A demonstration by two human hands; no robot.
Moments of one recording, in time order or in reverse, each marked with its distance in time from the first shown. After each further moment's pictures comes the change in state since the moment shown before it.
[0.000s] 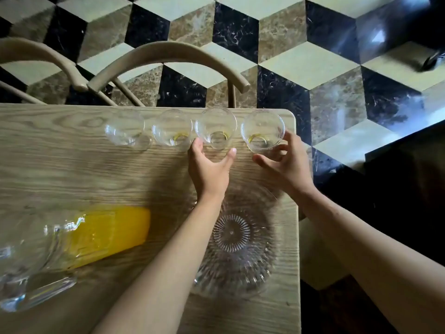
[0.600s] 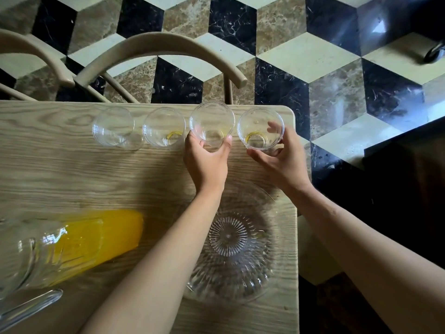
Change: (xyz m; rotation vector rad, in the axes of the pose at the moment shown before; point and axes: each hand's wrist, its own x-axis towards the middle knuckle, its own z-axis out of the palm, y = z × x) left_hand 0.013 0.010 0.010 -0.021 0.074 0.068; right_hand 0.008 0.007 0.008 0.027 0.038 -0.006
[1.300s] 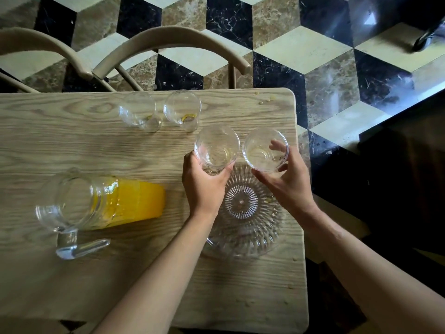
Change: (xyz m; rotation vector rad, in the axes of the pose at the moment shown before) left_hand -0.069 -0.021 -0.098 0.069 -0.138 0.092; right_hand -0.112 -0.022 -0.006 -0.055 0.019 -0.031
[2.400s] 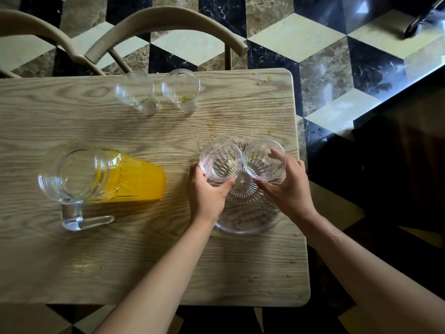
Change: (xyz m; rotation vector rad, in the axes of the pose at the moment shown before) left_hand -0.045 -0.045 -0.014 -0.065 -0.209 -0.143; right_hand -0.057 0.016 0.004 -0.180 -0.003 -0.004
